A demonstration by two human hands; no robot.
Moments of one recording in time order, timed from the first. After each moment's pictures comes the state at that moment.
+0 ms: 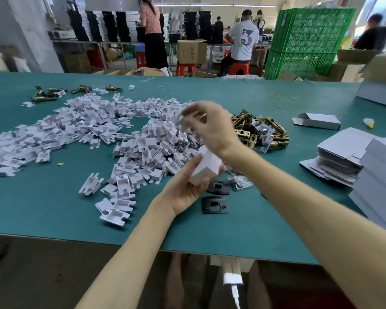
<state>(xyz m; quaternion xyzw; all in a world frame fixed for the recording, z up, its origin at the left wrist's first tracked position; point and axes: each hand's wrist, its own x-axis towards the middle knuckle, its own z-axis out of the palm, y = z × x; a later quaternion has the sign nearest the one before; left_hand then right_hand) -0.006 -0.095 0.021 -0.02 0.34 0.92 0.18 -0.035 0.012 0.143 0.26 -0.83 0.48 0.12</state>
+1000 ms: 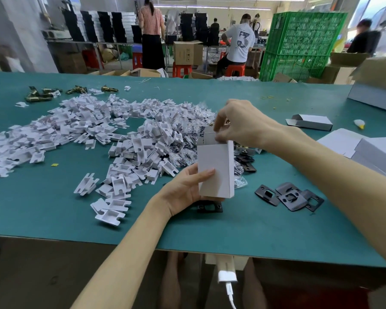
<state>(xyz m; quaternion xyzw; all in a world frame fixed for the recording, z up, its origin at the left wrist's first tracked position) 0.000 -0.084 0.024 0.10 0.49 0.84 0.21 -0.045 0.084 0.177 0.29 -0.94 0.13 0.11</state>
